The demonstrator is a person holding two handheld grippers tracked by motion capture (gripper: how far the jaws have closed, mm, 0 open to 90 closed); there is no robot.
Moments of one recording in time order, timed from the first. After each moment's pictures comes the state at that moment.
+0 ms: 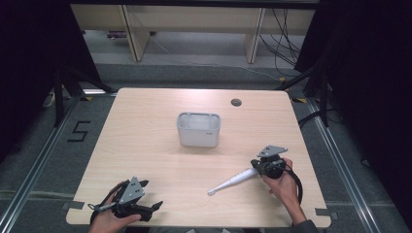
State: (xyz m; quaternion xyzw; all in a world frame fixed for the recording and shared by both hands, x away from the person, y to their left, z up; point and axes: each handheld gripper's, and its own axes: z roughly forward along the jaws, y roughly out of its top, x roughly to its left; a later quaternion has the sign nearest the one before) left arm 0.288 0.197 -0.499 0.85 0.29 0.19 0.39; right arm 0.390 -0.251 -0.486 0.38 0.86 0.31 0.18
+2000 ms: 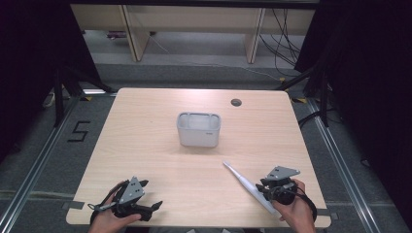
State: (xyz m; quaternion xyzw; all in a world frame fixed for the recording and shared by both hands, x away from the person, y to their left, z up) left arm 0.290 0.197 -0.501 0.85 0.29 0.19 0.40; right arm 0.316 -0.259 -0.469 0.38 0.86 0.29 0.16
